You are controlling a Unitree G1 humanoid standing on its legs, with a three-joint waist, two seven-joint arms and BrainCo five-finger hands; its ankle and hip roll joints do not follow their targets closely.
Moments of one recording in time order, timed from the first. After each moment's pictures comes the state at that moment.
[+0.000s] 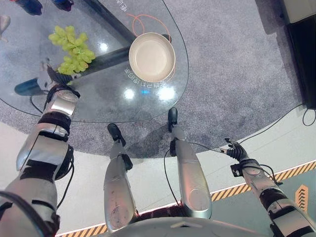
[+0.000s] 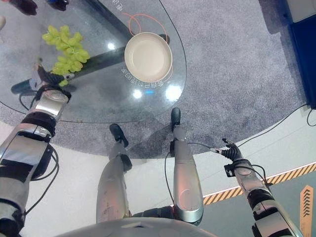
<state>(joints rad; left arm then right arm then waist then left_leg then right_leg) -1.04 0.68 -0.40 1.12 -0.03 0.19 0.67 -0.21 -0.56 0.33 0.87 0.26 -0.12 -0.09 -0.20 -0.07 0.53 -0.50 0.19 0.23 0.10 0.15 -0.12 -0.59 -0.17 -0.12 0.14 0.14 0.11</state>
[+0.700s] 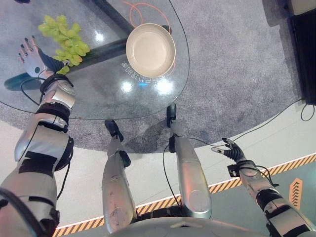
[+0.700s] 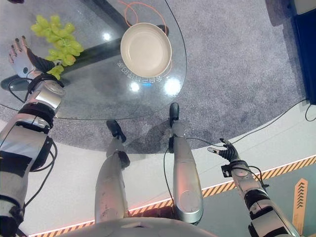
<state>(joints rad) -1.12 0.68 -0.49 1.23 0.12 0.22 0.66 -0.24 -0.53 0.37 0.91 0.30 -0.17 -0.11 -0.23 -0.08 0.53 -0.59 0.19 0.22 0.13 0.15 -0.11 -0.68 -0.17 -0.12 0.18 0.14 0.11</state>
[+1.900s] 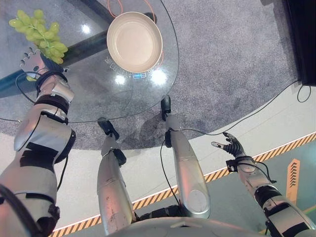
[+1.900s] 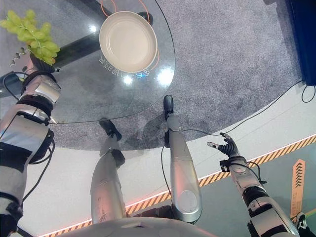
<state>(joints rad) -1.24 0.68 -0.59 1.39 0.12 0.38 0.48 -0.24 -0.53 0.37 0.86 0.32 -0.18 -0.19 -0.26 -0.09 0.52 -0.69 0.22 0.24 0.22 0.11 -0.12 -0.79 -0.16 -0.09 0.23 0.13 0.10</state>
